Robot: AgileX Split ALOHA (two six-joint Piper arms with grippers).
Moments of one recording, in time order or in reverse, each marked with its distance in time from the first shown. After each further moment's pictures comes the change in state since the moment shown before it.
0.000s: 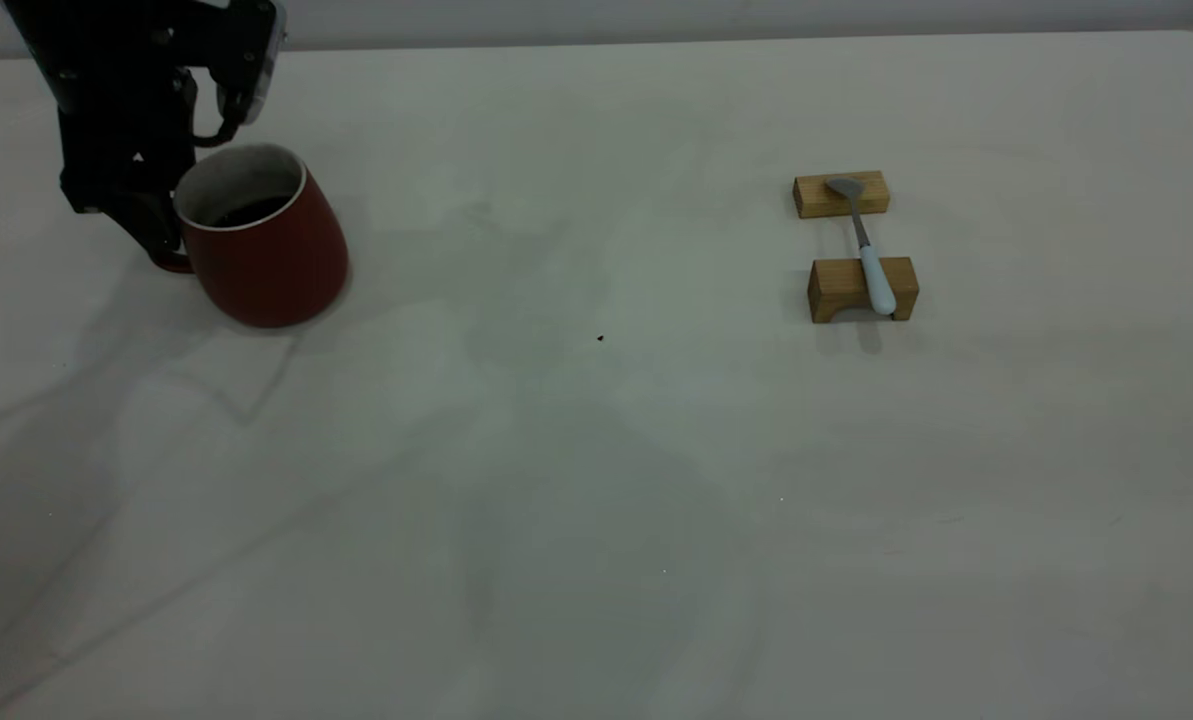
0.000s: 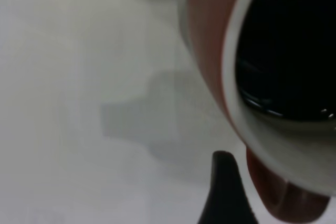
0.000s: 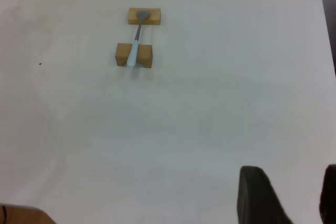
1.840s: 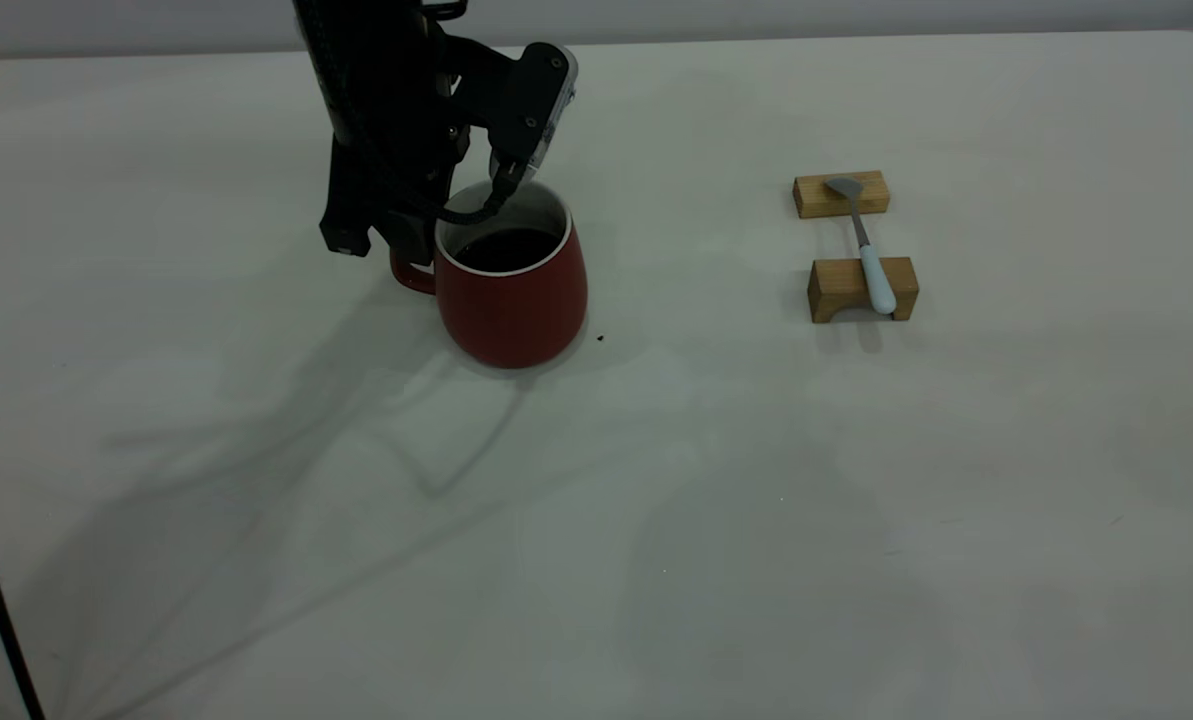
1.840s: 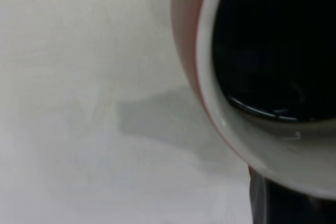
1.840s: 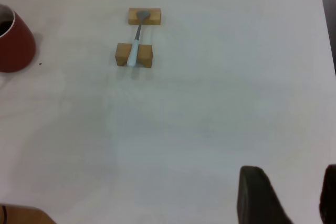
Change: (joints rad) left arm -0.358 0.016 -0.008 0.007 -0.031 -0.068; right arm 0.000 0.000 0.000 0.000 0.000 0.000
